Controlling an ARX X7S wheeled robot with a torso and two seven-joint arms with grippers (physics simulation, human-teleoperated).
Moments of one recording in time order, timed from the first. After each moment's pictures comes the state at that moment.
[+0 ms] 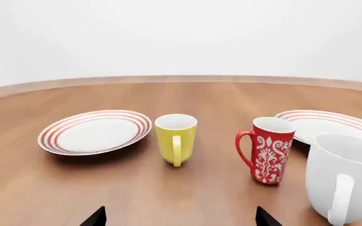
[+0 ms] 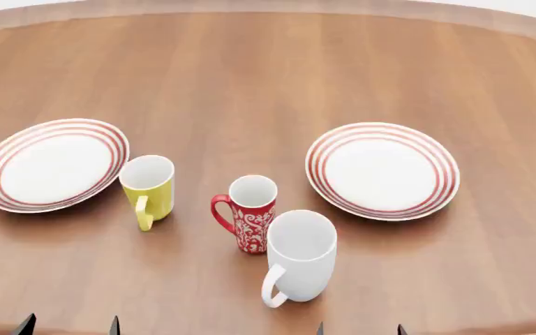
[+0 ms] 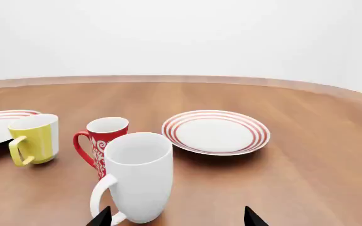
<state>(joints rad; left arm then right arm) 0.00 0.00 0.00 0.00 0.00 0.00 0.00 0.00 0.00 0.00 0.00 0.00 0.00 0.00</state>
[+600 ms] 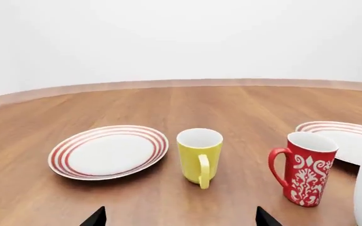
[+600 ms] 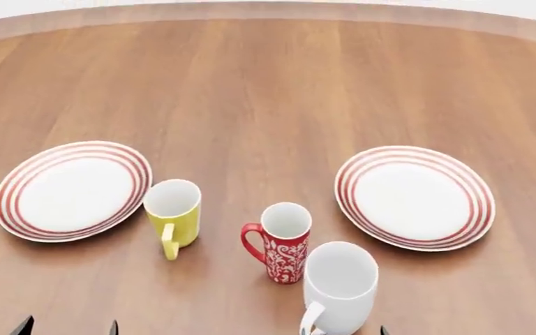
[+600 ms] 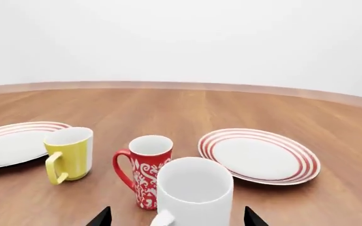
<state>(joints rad) 0.03 -0.06 0.07 0.03 -0.05 0.01 -0.05 -0.03 0.06 -0.10 -0.03 0.04 -0.03 0.04</state>
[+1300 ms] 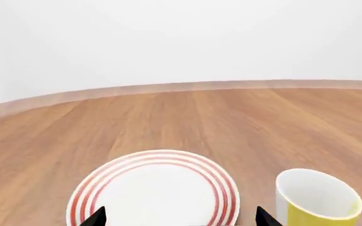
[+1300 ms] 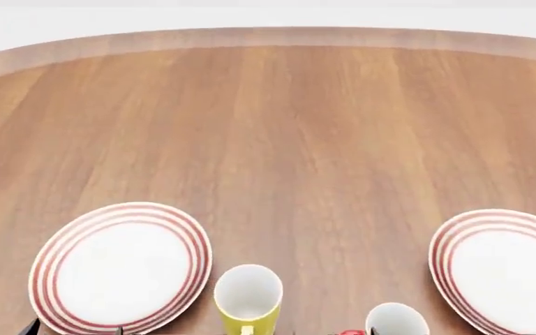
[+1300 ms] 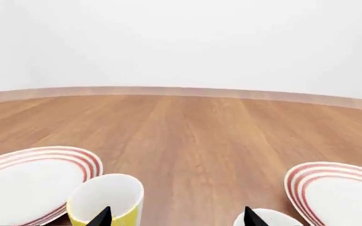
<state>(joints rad) 0.03 -0.11 0.12 0.02 -0.08 0.02 -0.08 -0.03 0.10 -0.17 -0.01 0.08 -0.05 0.08</state>
